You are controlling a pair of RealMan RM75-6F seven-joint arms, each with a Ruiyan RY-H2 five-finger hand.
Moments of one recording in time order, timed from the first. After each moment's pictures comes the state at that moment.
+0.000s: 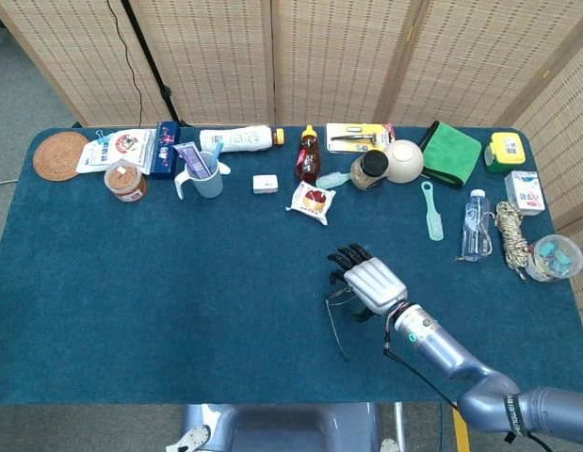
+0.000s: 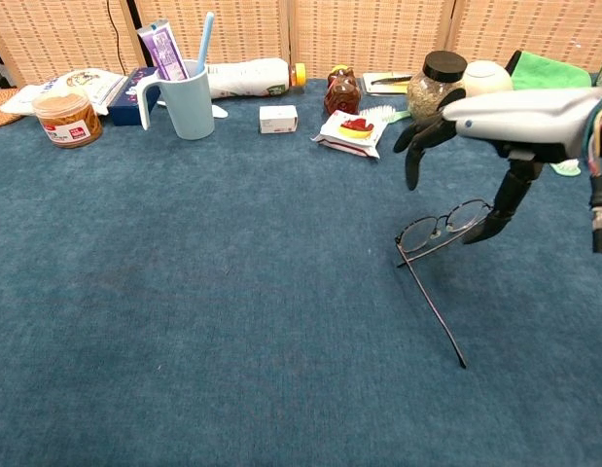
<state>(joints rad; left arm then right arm) -0.02 -1.03 -0.10 -1.63 1.40 1.56 0.00 0.77 -1.28 0.10 -1.73 -1.22 0.83 -0.23</state>
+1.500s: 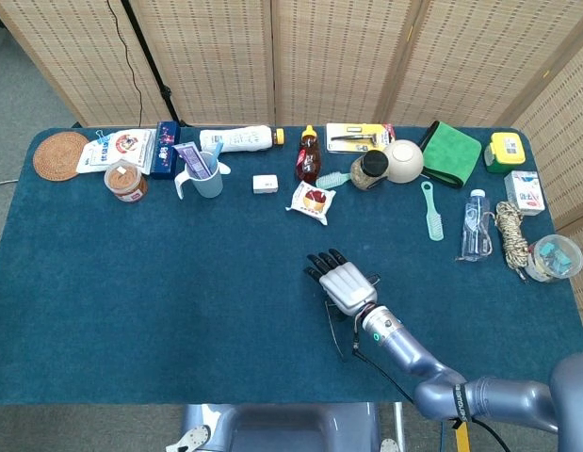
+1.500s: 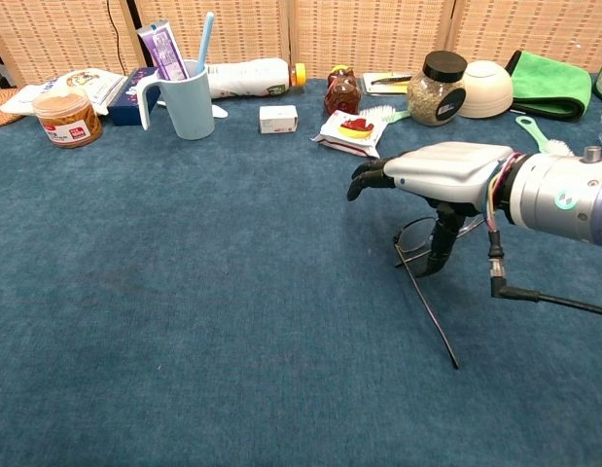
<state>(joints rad) -0.01 -1.02 -0.10 -1.61 1.40 1.56 -0.03 0.85 -1.53 0.08 -1.56 -1.04 0.86 -0.48</state>
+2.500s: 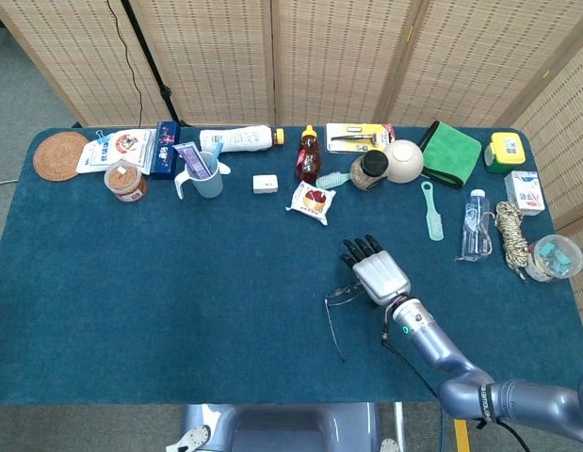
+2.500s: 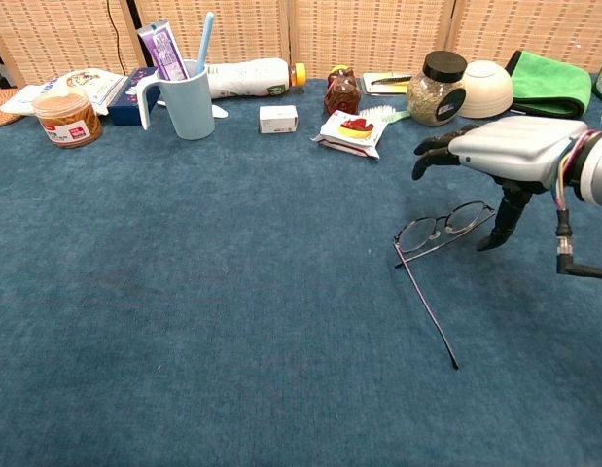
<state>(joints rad) -0.03 -1.03 -0.10 -1.63 1.41 1.54 -0.01 0.79 -1.42 0.06 -1.56 -1.05 0.91 -0.50</state>
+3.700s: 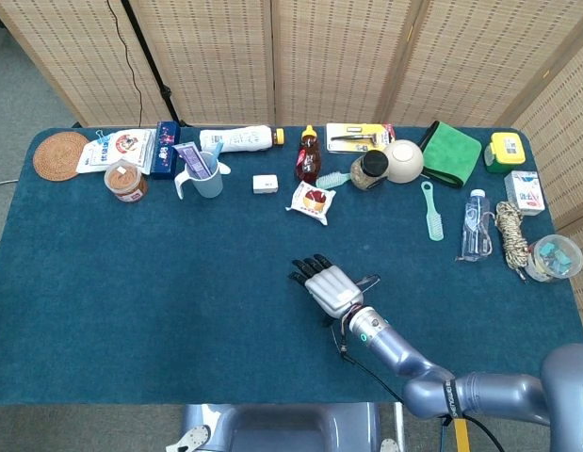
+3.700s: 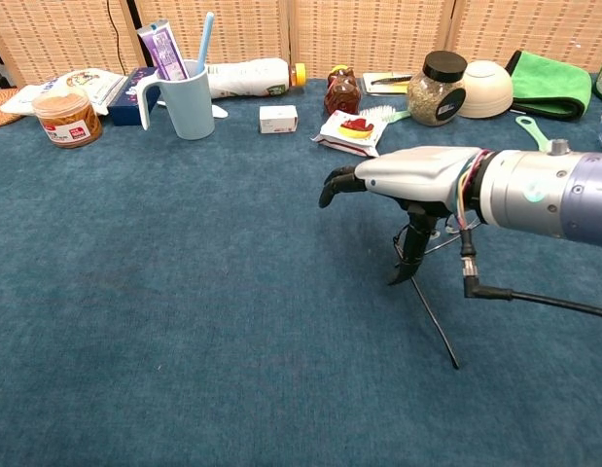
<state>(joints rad) -0.01 -1.02 -0.09 -1.60 1.39 1.53 -0.05 0.91 -1.53 0.09 -1.61 -0.95 0.82 -0.47</state>
